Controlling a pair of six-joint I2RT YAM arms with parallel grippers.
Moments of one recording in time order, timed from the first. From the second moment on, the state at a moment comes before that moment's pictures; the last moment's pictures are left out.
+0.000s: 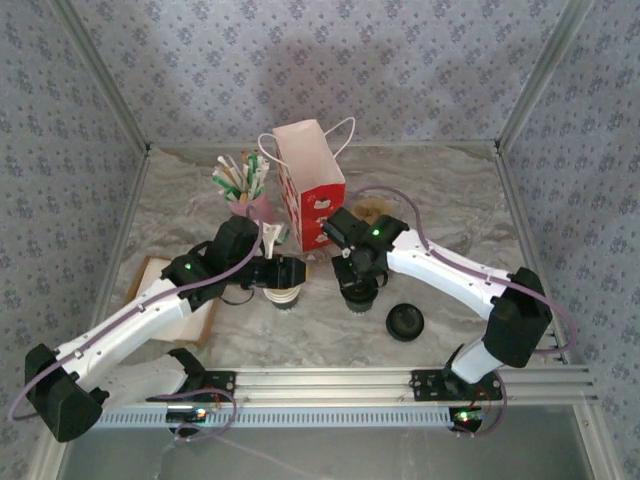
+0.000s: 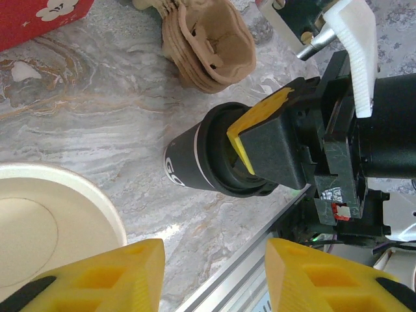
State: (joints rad) left arm -0.76 1.03 0.89 -0.55 0.37 -0.67; right arm 0.87 1.54 1.29 -1.05 0.06 0.51
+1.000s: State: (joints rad) left arm -0.84 1.29 1.04 -0.54 0.34 -0.65; right arm 0.80 1.31 1.21 -1.11 -0.01 0.54
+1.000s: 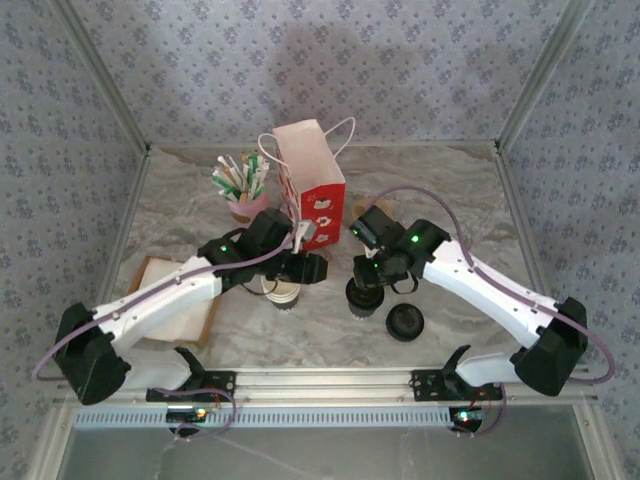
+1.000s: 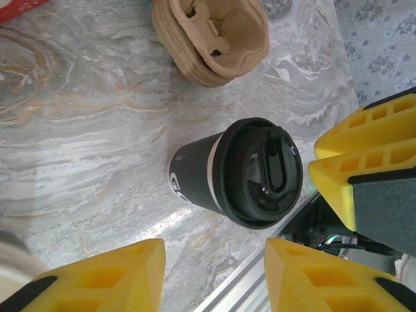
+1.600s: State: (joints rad) left arm -0.94 1.56 1.20 -0.56 0.33 -0.65; right arm 0.72 1.28 1.06 -1.04 -0.15 0.54
